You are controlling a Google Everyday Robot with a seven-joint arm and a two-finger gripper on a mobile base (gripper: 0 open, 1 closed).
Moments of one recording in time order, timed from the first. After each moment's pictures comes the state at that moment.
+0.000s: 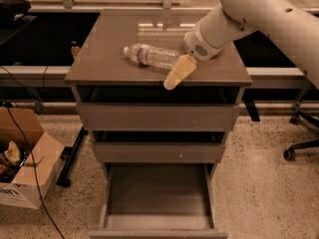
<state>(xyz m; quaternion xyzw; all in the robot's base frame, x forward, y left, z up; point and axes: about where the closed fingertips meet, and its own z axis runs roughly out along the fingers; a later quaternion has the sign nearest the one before) 0.674 -0.068 0.884 -0.55 0.77 0.08 0.33</state>
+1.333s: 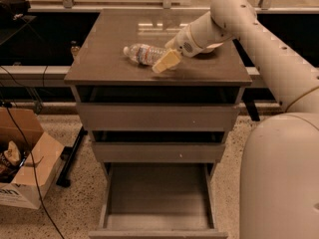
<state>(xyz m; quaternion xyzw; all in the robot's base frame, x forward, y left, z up) 0.772 -0.034 0.847 -0.52 0.74 0.18 0.37</state>
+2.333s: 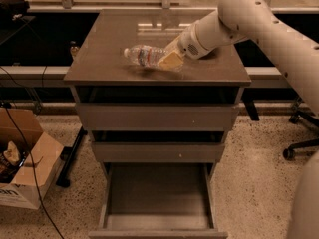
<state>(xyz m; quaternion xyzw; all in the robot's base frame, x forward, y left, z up) 0.724 -0.037 0.877 -0.53 0.74 0.15 0.40</state>
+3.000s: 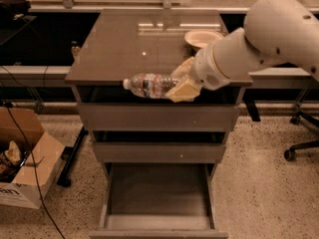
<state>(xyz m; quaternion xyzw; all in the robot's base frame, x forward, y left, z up) 0.577 -0.054 0.882 -0.58 0.71 0.13 0.36</state>
